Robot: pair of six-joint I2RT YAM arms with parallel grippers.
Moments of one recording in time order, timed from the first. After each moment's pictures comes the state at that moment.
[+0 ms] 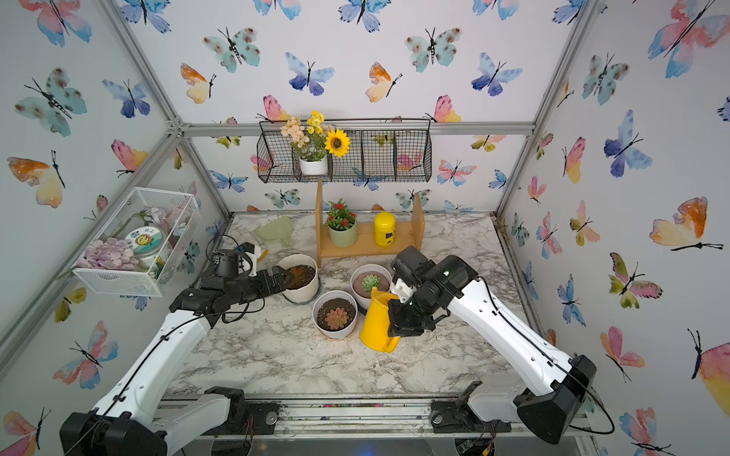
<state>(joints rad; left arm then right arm) -0.16 1.07 0.91 -0.59 0.35 -0.43 0.76 1.31 1.42 -1.45 -0.39 0.61</state>
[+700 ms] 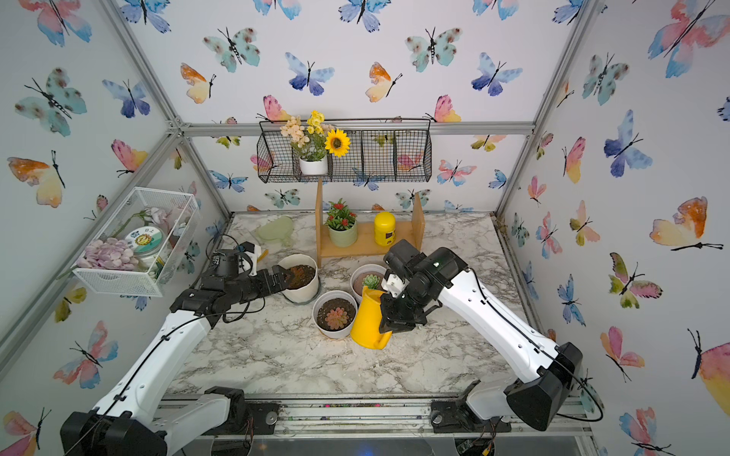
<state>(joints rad) -0.16 1.07 0.90 -0.56 0.35 -0.43 0.76 1.40 1.49 -1.45 -0.46 0.60</state>
